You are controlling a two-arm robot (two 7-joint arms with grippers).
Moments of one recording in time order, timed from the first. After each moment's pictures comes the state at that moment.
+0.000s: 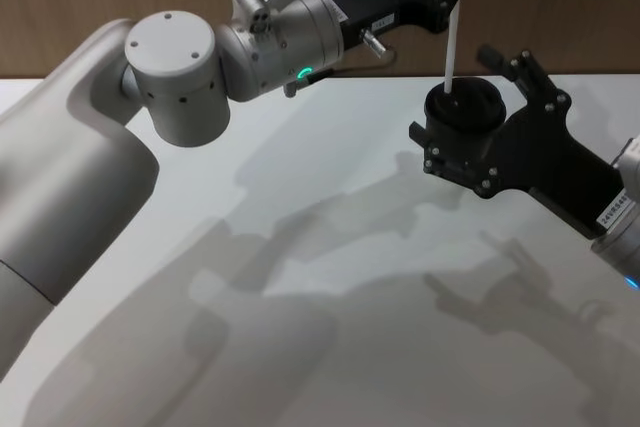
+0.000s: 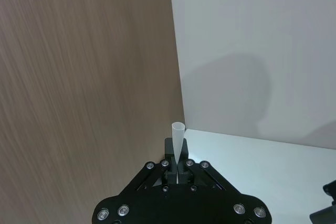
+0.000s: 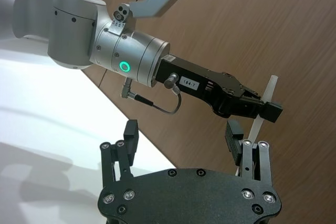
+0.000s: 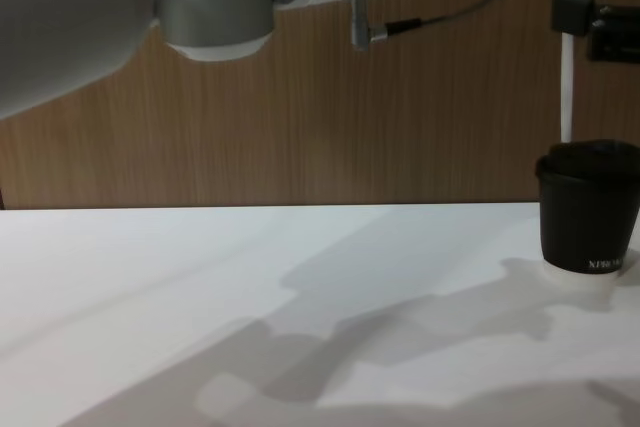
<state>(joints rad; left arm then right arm) -0.88 0.13 0.73 -1.23 -0.53 0.02 -0.47 -0.01 0.56 -0.14 -1.94 0.17 -0.24 0.44</state>
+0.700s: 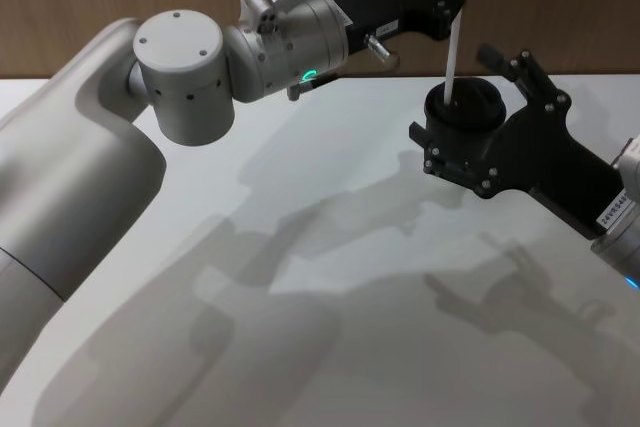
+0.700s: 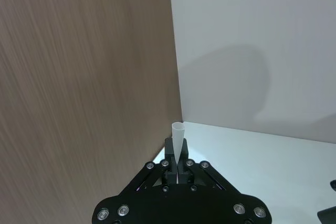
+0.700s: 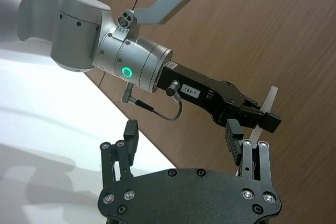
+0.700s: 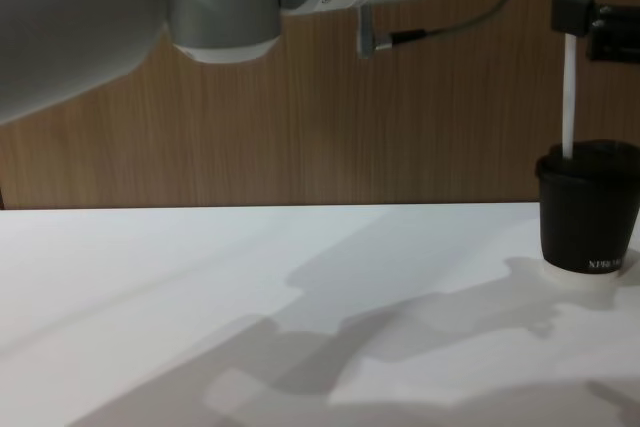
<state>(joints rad) -0.89 0.11 0.73 -1.20 -0.52 0.04 -0.49 -0.01 0.56 -0.14 -1.94 0.17 -0.24 0.44</state>
